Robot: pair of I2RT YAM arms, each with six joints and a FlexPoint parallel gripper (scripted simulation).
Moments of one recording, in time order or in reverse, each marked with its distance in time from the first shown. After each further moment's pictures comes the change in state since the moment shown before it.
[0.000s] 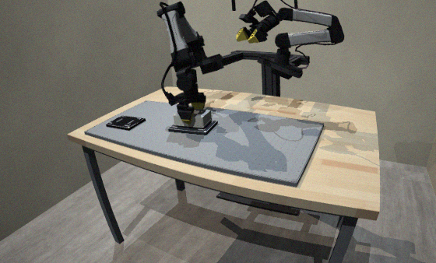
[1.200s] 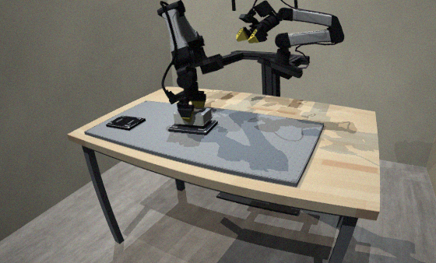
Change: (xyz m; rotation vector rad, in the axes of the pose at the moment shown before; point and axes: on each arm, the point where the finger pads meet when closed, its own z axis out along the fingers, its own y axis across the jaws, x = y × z) left arm 0.000 0.000 0.000 0.000 0.000 0.000; right arm 0.000 -0.003 -0.006 -0.015 0.006 0.003
